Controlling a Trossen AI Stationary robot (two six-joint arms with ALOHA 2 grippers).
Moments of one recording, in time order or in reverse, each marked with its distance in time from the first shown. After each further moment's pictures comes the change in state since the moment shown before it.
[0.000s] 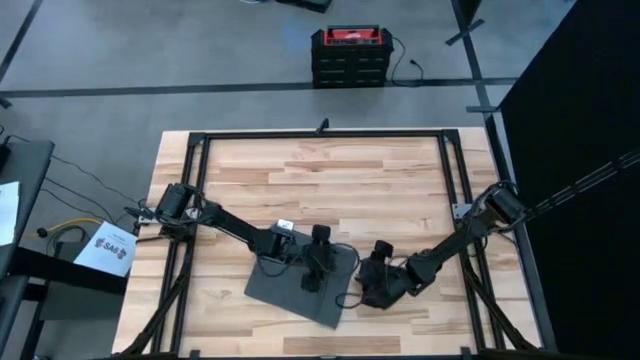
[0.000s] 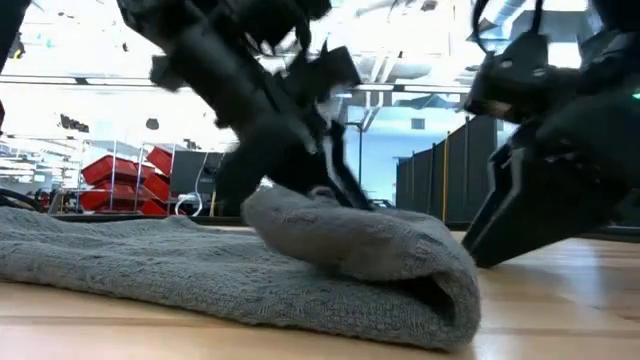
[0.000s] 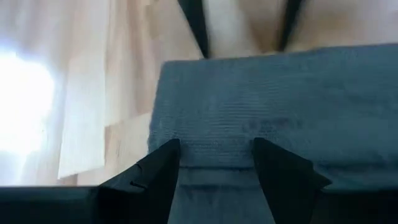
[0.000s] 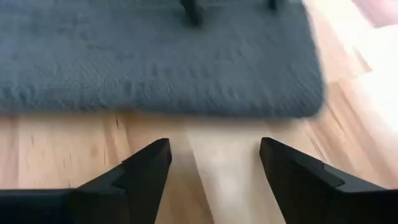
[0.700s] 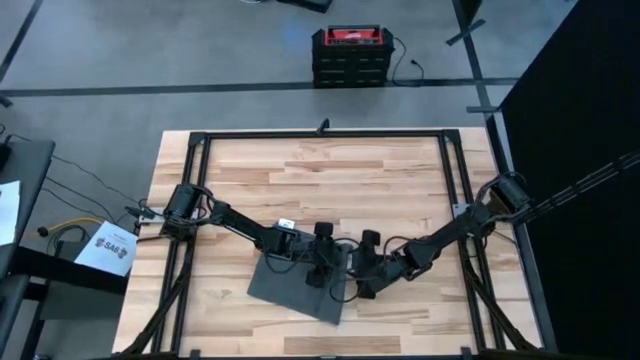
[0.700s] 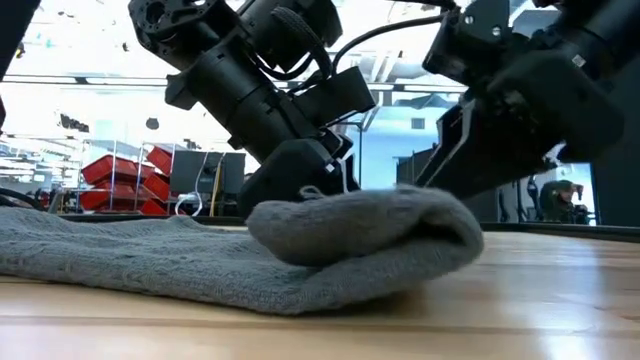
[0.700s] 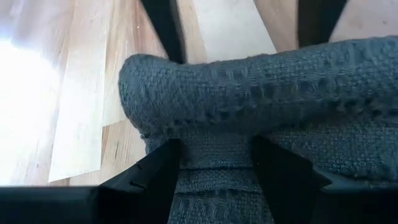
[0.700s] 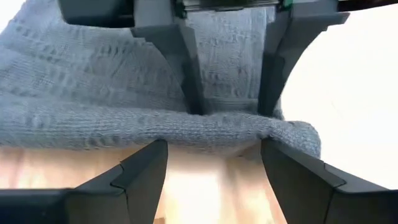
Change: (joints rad) left arm 0.027 0.049 0.001 0.007 0.011 -0.020; right arm -0.086 -0.110 0.016 0.061 -0.016 -0.337
